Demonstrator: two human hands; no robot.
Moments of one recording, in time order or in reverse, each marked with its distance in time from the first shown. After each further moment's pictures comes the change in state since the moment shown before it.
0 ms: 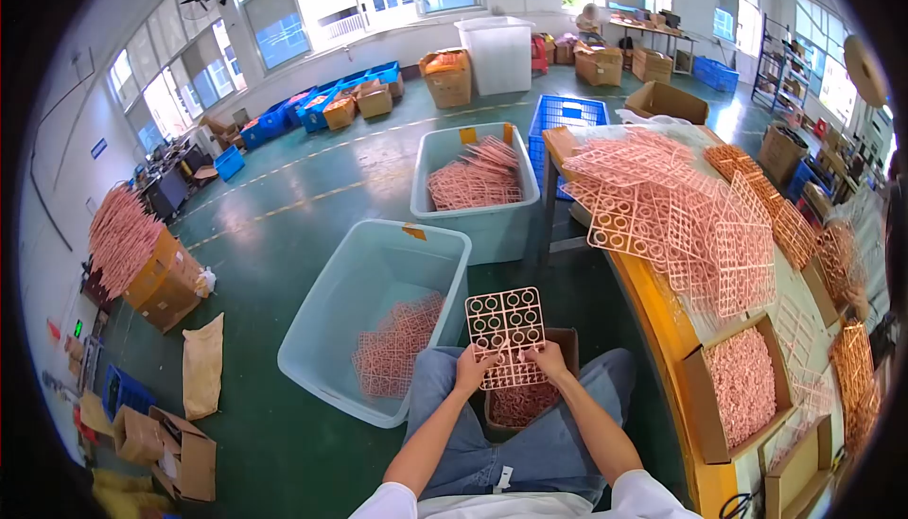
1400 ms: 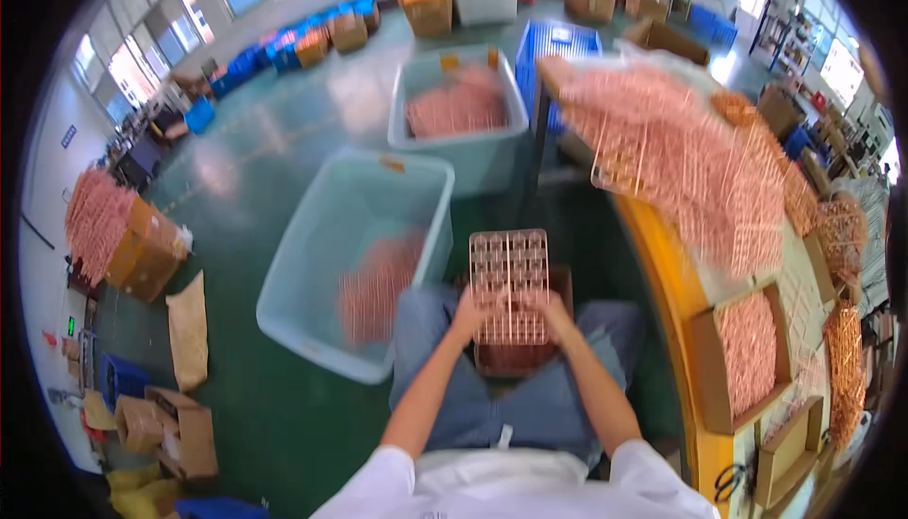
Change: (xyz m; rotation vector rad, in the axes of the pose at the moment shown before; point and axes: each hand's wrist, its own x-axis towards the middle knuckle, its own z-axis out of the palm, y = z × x) left_hand 0.014 -0.014 0.015 -0.364 -0.202 -0.129; right_hand -0.016 -0.001 -0.016 0.386 -0.155 0.184
